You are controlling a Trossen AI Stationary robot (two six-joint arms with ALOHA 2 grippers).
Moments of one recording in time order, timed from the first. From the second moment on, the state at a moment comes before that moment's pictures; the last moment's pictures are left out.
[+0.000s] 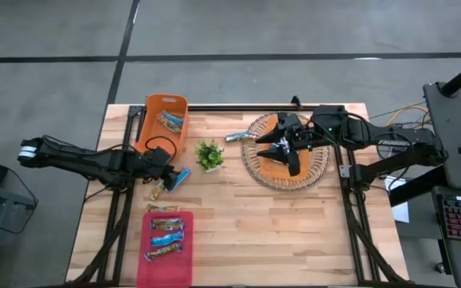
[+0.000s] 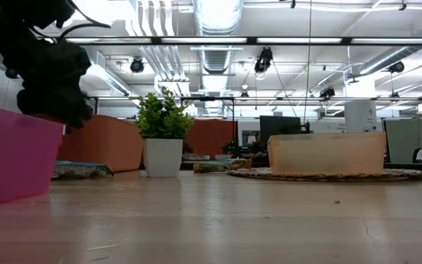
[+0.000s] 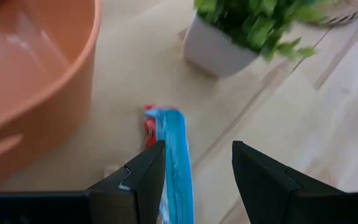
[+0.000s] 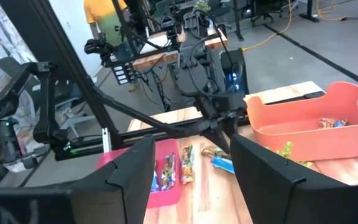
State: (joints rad) left arm -0.08 0.74 0.47 -0.60 -0.32 -0.87; right arm -0.06 1.18 1.21 -0.20 -0.18 0.29
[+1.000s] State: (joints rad) left arm -0.13 1.12 0.47 -0.51 -0.29 -0.86; right arm -0.06 1.18 1.21 -0.20 -0.18 0.31
